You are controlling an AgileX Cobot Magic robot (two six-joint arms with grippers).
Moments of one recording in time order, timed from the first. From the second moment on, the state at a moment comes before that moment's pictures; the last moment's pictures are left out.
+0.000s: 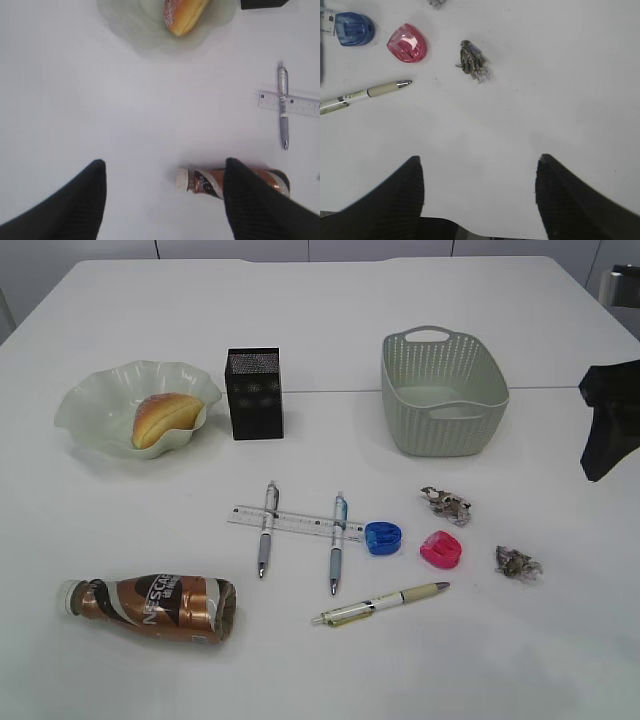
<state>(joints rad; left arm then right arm) -0.10 1.53 -1.58 -0.03 1.24 -0.11 0.07 1.52 -1.28 0.10 1.24 0.05</state>
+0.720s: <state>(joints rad) -0.10 1.04 -1.28 -0.03 1.26 -0.11 0.07 1.71 -1.28 0.15 1.19 0.04</state>
